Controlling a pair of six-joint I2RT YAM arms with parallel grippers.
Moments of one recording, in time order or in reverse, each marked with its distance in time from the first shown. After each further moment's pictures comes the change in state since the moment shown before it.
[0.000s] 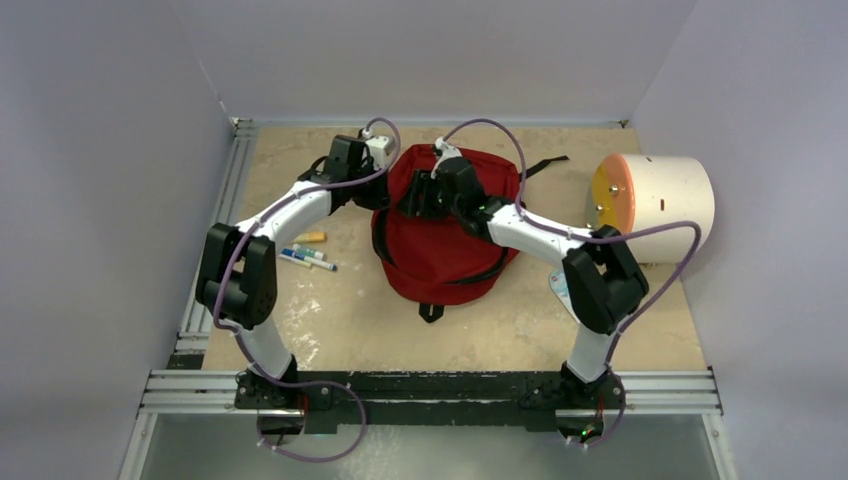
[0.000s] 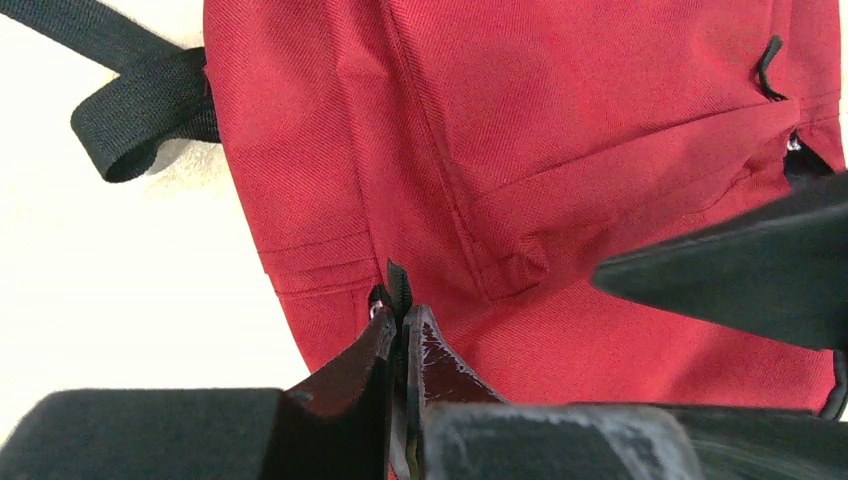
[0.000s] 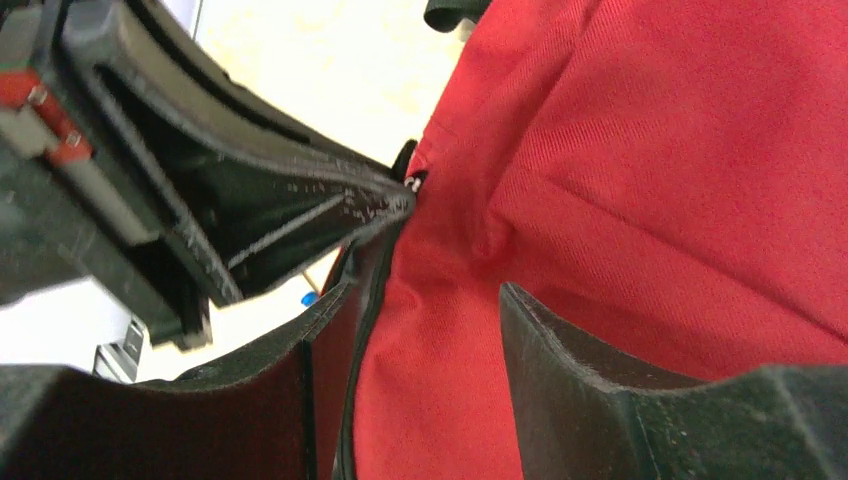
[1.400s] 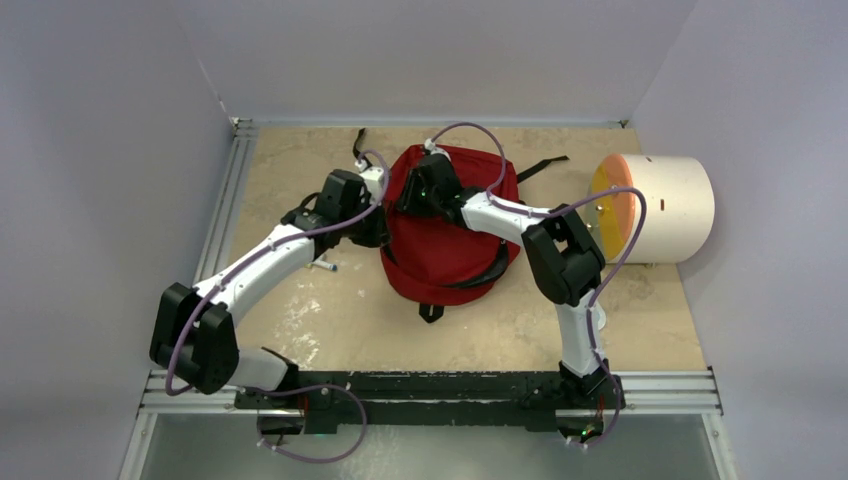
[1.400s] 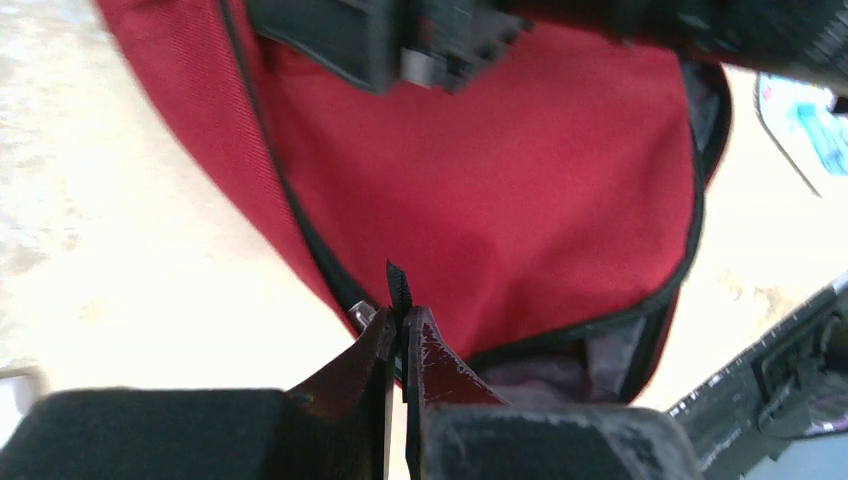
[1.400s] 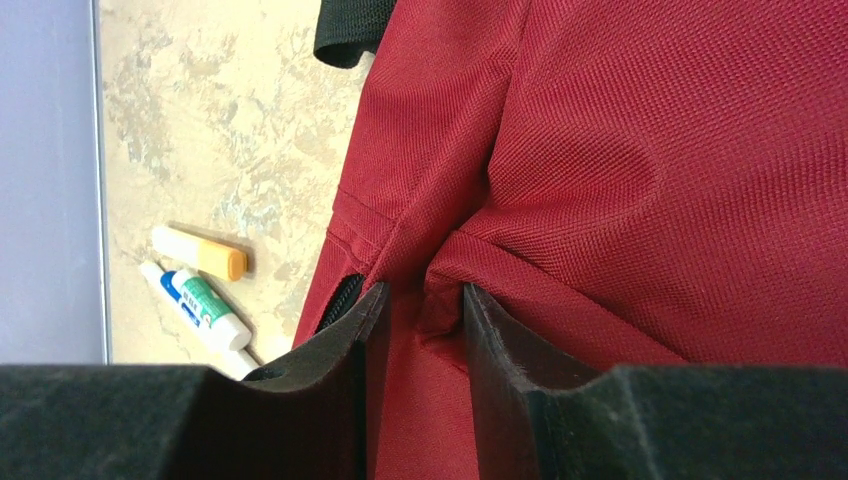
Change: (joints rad) left arm -0.102 -0.363 -0.290 -0.068 -0.060 -0.180; right arm -0.009 0.306 0.256 -0.080 0.064 0.103
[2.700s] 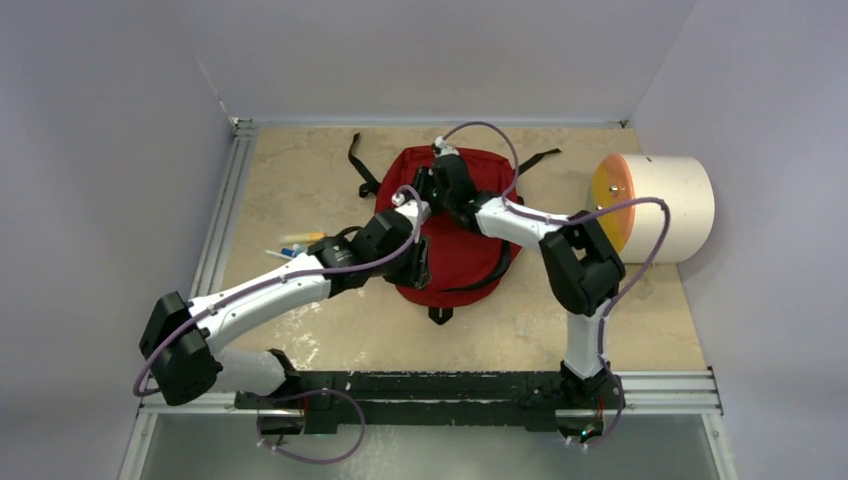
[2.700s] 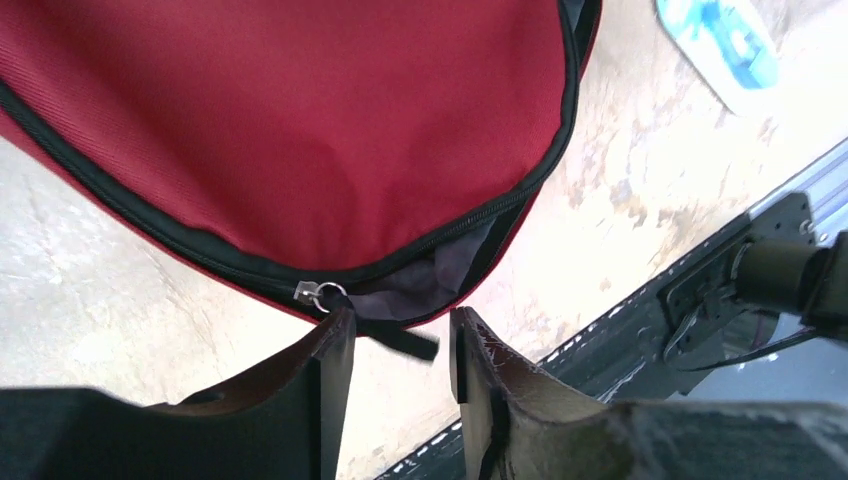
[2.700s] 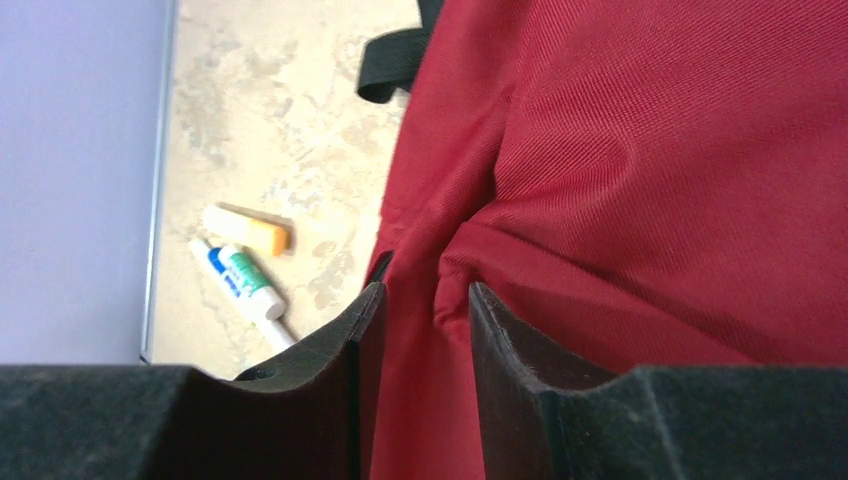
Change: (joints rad) left arm -0.441 -0.071 -0.019 -0.082 -0.242 -0.280; right arm -0.020 -0.083 -0.110 0.102 -0.054 -0.007
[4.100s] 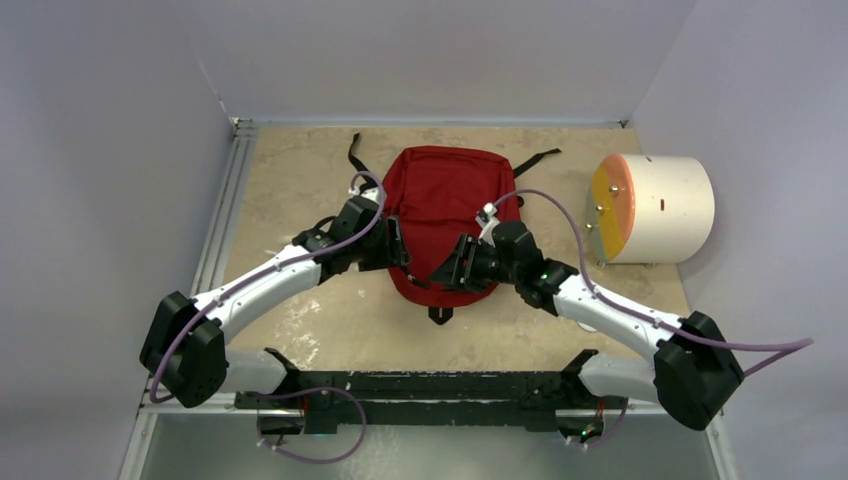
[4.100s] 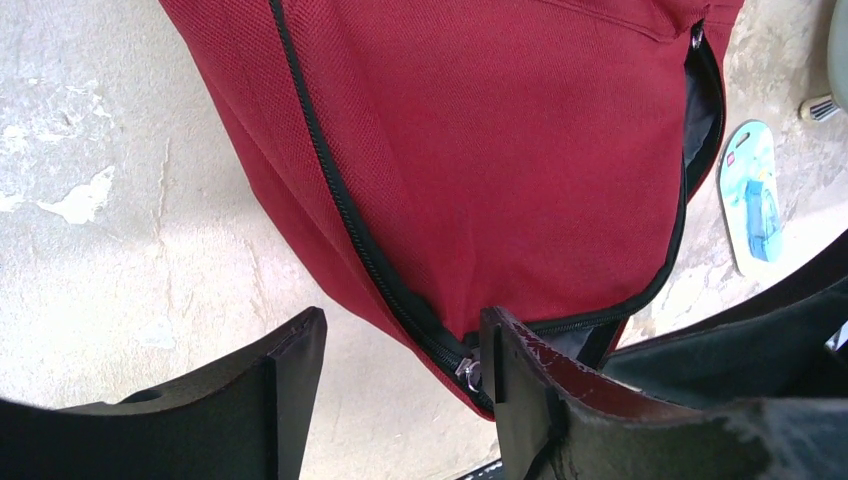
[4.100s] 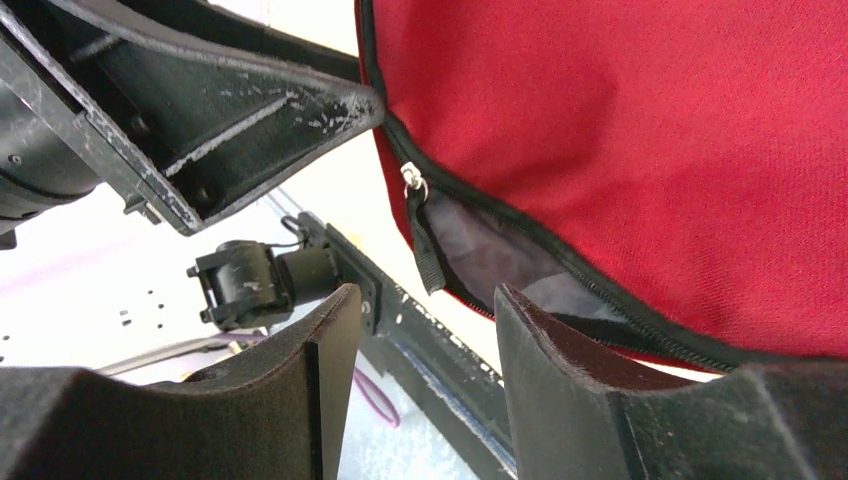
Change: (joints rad) left arm 0.253 -0.008 -0.093 0.064 0.041 -0.175; right arm 0.042 -0.795 -0.709 -0.101 -0.282 0.227
